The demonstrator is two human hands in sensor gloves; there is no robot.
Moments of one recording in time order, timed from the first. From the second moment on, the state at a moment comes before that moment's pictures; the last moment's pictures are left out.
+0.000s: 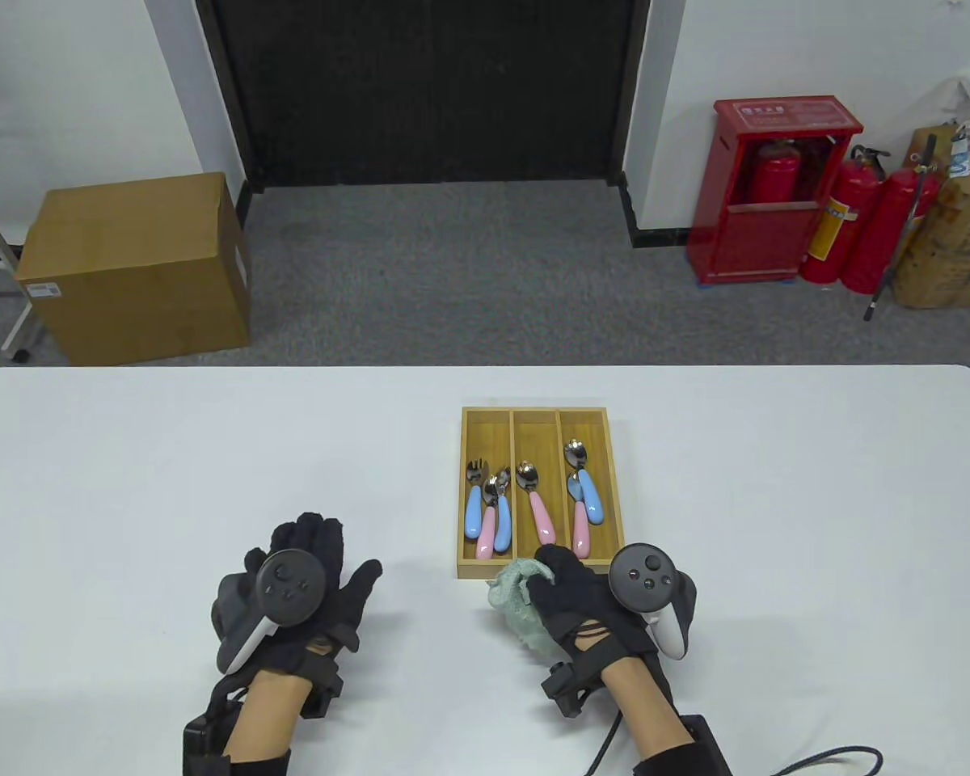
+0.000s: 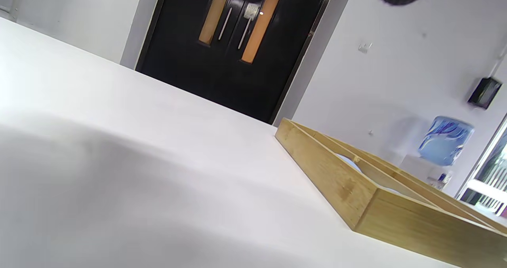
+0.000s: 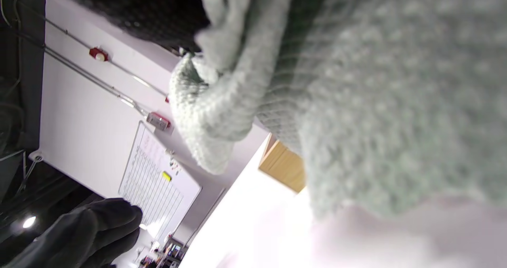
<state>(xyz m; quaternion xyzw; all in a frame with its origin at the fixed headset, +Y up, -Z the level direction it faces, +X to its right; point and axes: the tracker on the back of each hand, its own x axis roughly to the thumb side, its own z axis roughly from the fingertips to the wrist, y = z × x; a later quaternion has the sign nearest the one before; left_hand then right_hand) -0.248 -0.720 -0.333 0.06 -0.04 0.21 0.98 0.120 -0.764 -0.364 0.11 0.03 0.85 0.51</state>
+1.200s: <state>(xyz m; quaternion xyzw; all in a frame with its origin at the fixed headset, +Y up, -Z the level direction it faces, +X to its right) -0.226 -0.747 -0.329 0.00 -0.09 0.24 0.97 0.058 -0.768 -0.338 0.16 0.09 0.97 0.17</state>
